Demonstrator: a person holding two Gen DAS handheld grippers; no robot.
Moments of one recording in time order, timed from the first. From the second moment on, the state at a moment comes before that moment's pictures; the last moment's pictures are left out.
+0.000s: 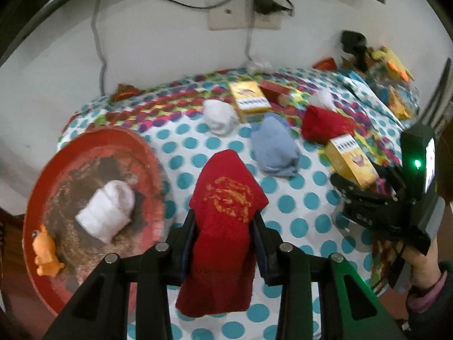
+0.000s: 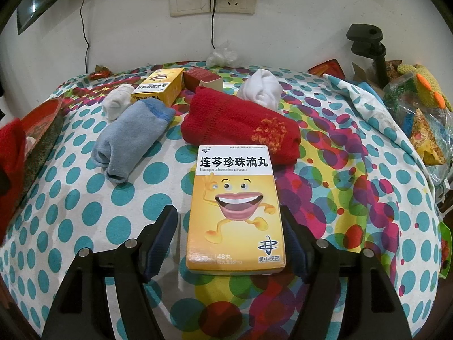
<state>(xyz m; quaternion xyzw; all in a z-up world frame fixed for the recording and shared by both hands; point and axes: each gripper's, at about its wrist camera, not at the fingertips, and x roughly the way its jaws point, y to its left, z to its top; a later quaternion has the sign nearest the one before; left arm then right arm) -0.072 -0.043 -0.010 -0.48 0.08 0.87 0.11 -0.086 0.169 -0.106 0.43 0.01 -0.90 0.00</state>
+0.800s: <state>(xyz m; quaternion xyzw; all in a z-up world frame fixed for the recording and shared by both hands) -0.093 -0.196 -0.012 -0.50 0.01 0.87 -0.04 -0.085 0.171 -0.106 0.43 0.01 -0.90 0.00</state>
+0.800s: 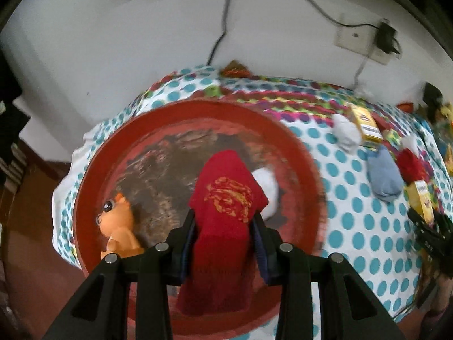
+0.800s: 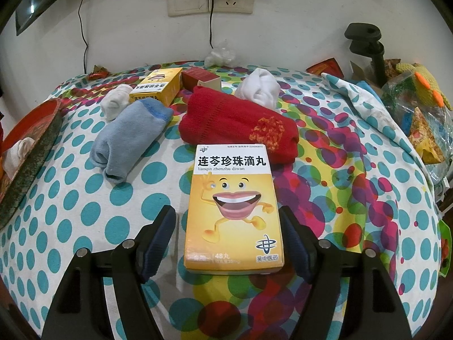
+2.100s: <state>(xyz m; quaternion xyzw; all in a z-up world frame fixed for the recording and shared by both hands) -0.151 -0.285 -0.057 -0.53 -0.02 0.84 -0.13 -0.085 0.171 -0.106 0.43 0.01 -0.90 0.00</state>
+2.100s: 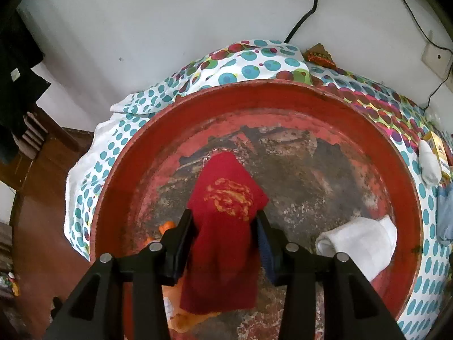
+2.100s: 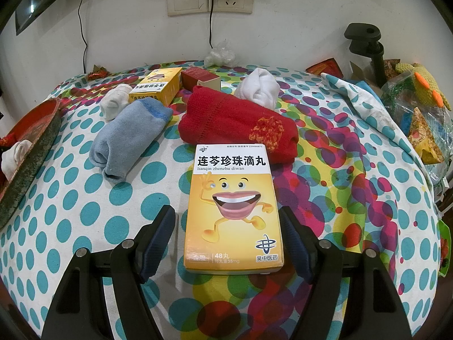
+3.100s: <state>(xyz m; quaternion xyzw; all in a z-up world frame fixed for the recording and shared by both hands) -0.086 -0.273 -0.008 -0.51 -0.03 0.85 -0.10 -0.086 0.177 -0.108 0.44 0.00 -0.90 -0.01</state>
